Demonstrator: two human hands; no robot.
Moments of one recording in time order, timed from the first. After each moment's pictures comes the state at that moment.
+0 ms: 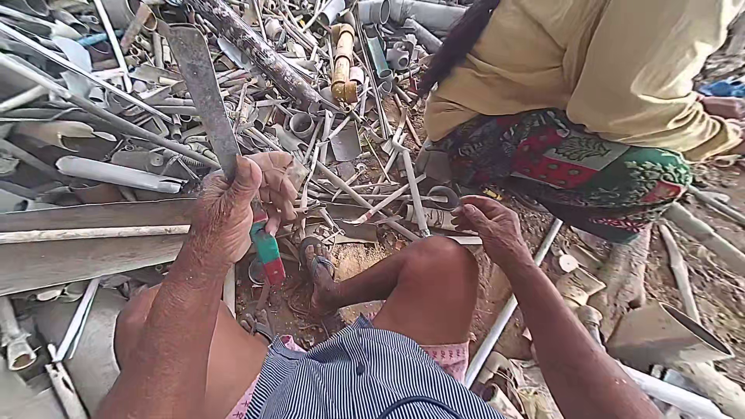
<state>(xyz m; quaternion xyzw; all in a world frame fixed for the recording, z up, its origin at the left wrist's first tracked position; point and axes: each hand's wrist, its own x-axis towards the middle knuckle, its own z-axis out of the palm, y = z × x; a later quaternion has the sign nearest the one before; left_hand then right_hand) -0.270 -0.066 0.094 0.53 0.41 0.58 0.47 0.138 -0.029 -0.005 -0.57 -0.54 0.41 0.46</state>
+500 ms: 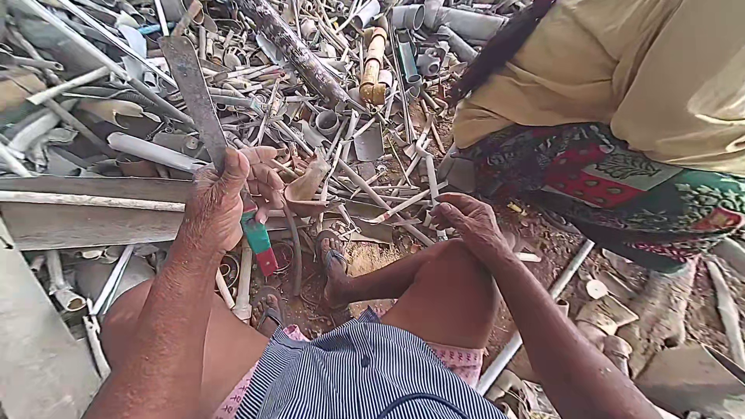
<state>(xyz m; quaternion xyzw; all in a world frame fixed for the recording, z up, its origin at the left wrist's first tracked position) -0.318 -0.096 0.086 0.48 0.47 0.60 0.42 0.067 -0.018 0.002 -0.51 -0.60 0.47 0.39</state>
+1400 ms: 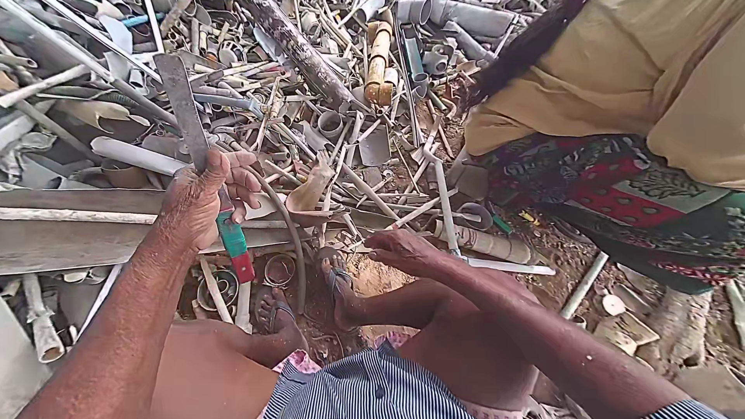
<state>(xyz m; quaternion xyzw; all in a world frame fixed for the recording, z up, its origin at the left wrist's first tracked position) -0.384 -0.044 0.066 0.44 0.55 0.56 0.44 -0.057 0.009 0.014 -0.38 -0.80 0.46 -0.07</state>
